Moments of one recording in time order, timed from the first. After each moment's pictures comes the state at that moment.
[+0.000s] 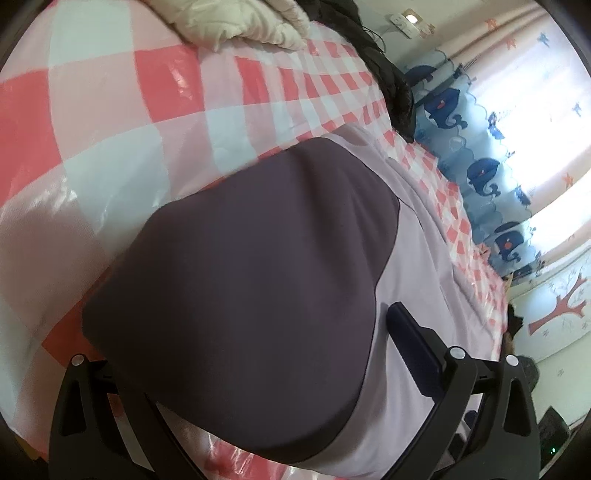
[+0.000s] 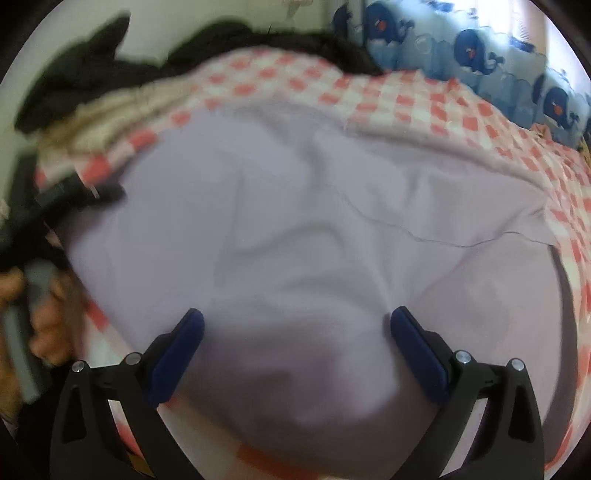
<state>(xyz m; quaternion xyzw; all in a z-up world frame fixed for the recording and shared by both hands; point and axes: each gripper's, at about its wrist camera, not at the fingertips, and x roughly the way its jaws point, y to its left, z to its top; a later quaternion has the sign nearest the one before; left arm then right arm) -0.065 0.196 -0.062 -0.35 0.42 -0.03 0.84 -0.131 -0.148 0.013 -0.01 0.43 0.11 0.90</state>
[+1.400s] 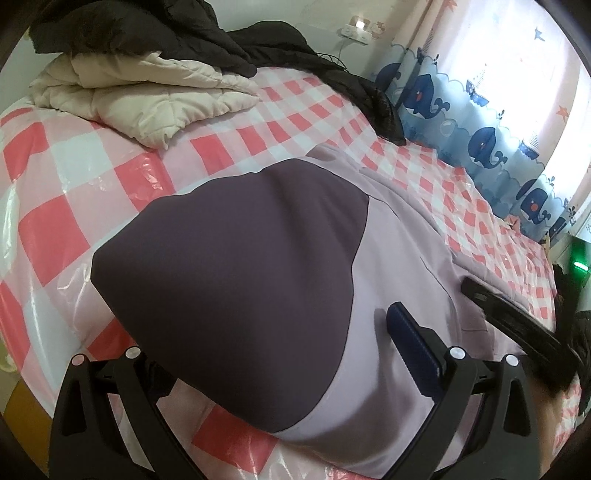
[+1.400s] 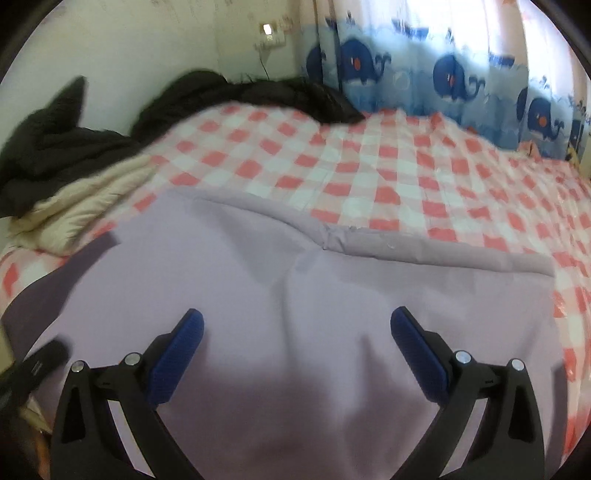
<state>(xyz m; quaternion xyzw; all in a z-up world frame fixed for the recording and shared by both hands) -0.090 0.137 0.004 -0.19 0.37 0.02 0.91 -0.012 -0.148 0.036 0.02 0.38 0.08 0.92</state>
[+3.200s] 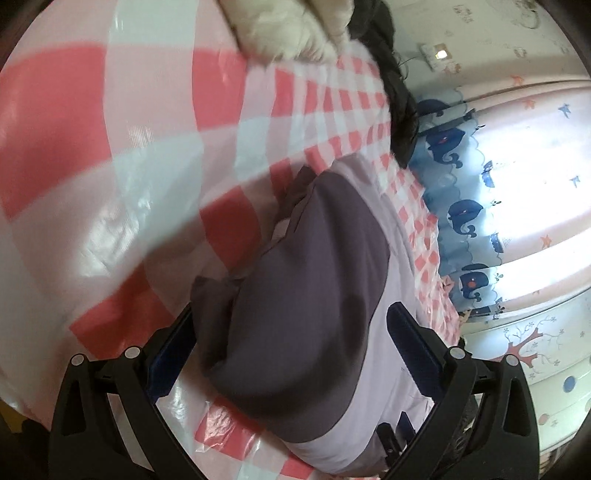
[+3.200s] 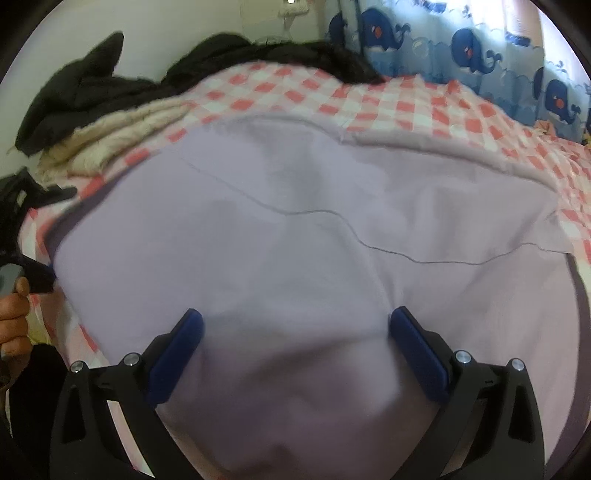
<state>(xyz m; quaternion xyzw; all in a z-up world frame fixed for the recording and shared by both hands) -0.080 0.233 -0.054 -0.46 0.42 -0.05 0.78 -0.120 -0.157 0.010 -0.01 0.40 0.12 0.91</state>
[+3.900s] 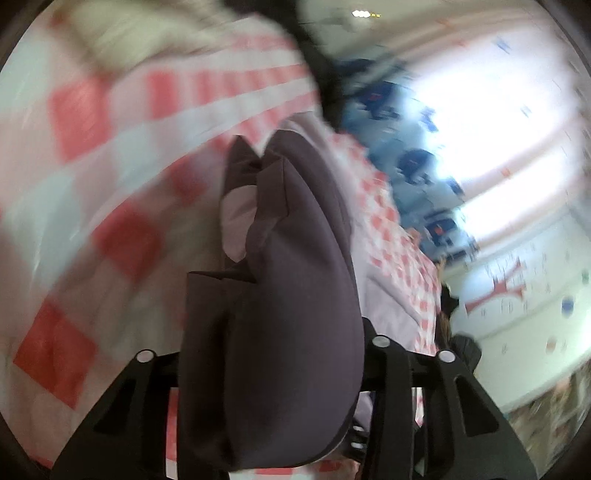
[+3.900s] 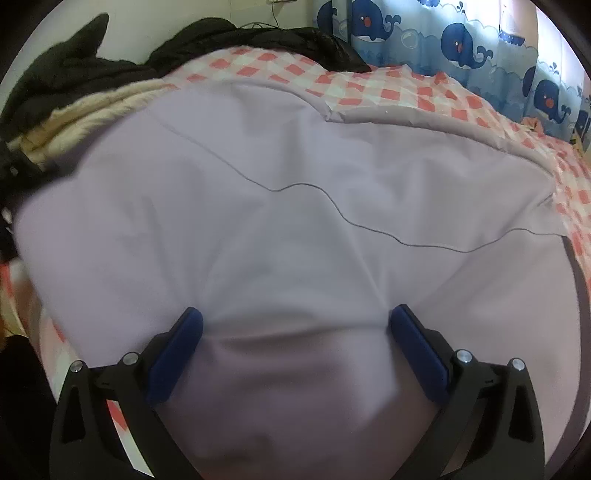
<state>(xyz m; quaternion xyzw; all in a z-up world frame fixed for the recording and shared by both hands) -0.053 0.174 -0.004 -0.37 0.38 -0.19 0.83 -0.093 -0.149 -0.053 -0.04 0.44 0.08 0.89</state>
